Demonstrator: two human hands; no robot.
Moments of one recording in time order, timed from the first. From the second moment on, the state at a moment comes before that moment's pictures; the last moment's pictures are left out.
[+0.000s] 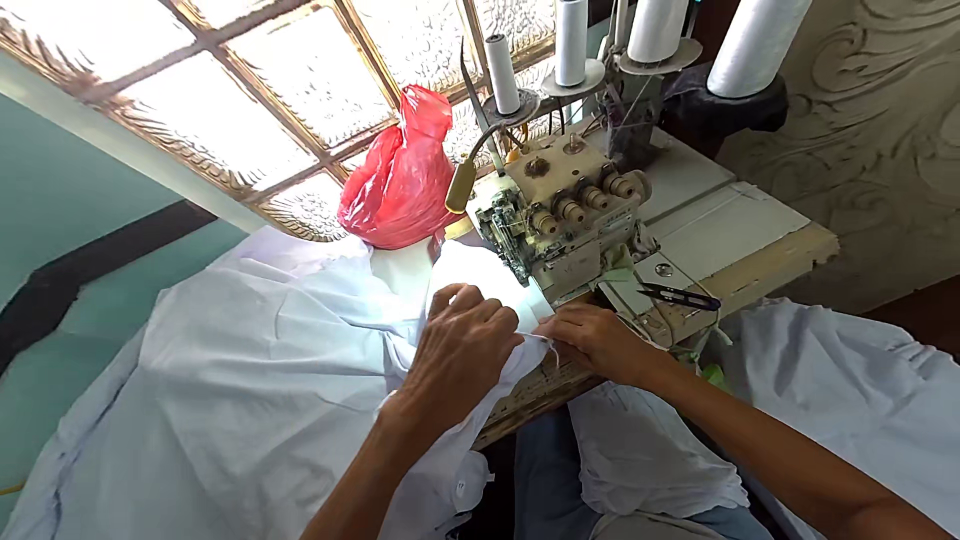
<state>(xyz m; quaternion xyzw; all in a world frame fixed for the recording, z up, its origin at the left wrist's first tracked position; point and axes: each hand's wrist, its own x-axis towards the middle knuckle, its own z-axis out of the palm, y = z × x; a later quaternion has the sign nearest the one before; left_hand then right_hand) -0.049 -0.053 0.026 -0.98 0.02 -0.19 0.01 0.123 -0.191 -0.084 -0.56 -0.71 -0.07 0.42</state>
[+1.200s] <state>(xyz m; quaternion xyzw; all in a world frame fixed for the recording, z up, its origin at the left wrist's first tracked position) -0.013 -0.052 -0.042 -0.92 -0.33 -0.20 -0.06 0.163 -0.270 -0.105 -0.88 -0.42 -0.04 0.22</state>
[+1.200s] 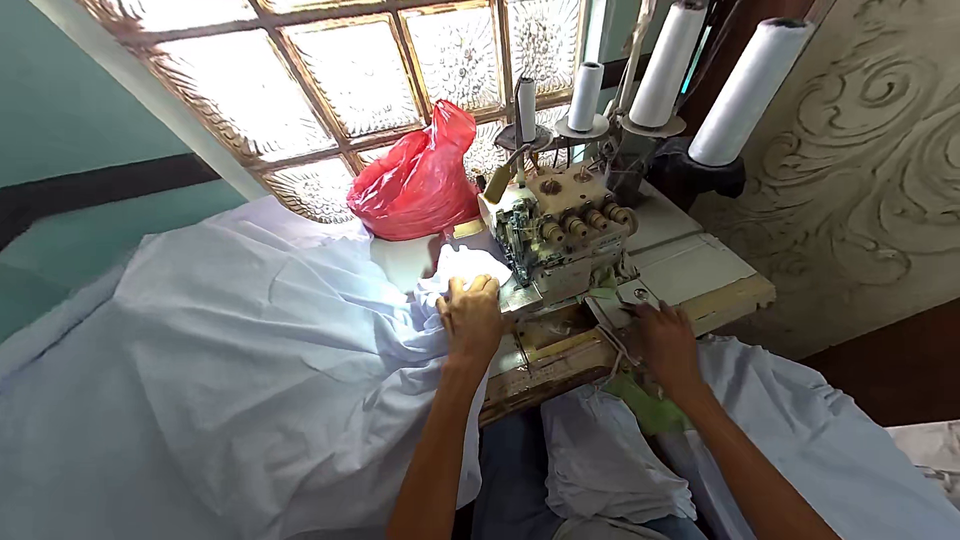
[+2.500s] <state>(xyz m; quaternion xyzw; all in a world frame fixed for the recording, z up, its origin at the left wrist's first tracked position) -0.049 -0.074 -0.067 -0.89 -0.31 -0.32 -0.08 0.096 -0.176 -0.028 -0.80 -0.55 -0.08 0.23</state>
